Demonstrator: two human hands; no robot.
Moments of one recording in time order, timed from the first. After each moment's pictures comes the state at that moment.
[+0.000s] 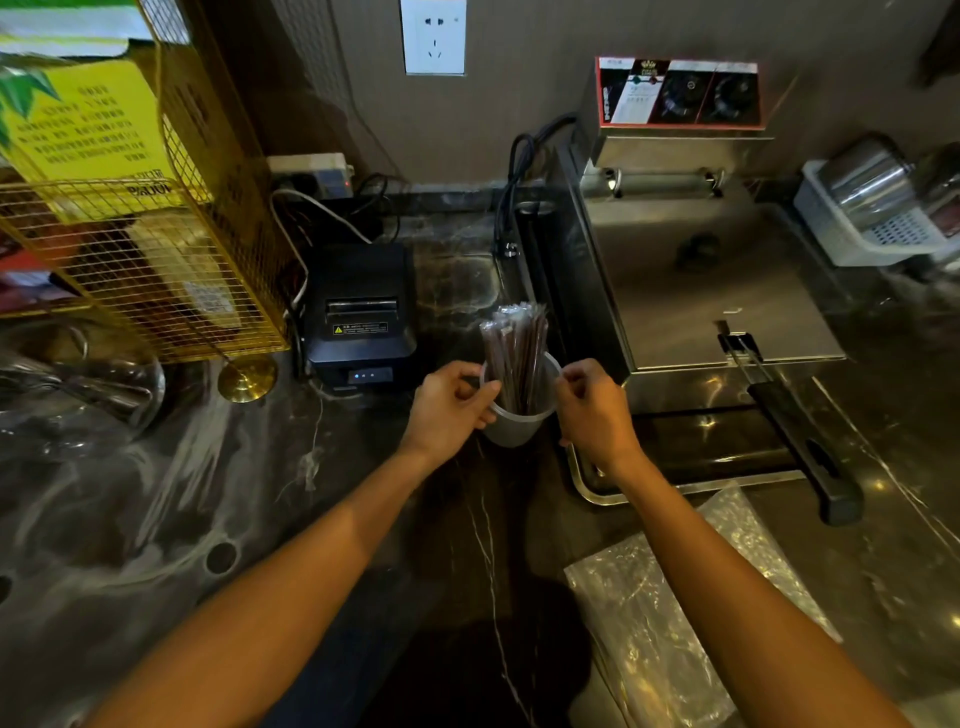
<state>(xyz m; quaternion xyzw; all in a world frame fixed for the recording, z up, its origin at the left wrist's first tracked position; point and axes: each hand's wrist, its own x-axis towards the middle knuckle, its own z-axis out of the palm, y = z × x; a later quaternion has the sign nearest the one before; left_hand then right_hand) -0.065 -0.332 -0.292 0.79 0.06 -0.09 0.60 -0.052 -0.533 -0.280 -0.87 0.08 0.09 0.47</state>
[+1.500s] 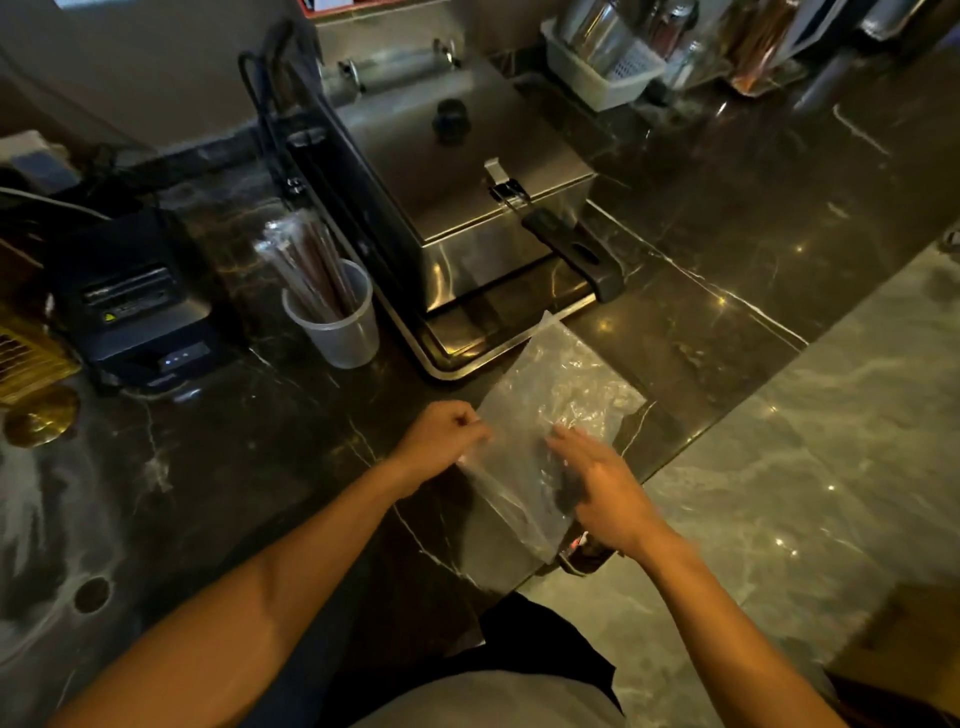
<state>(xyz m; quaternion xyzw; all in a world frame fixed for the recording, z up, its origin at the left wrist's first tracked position) -0.191 -0.461 -0.304 0.79 -0.04 -0.40 0.47 -0.331 -0.673 -0.340 -0.95 0.08 0.16 0.25</state>
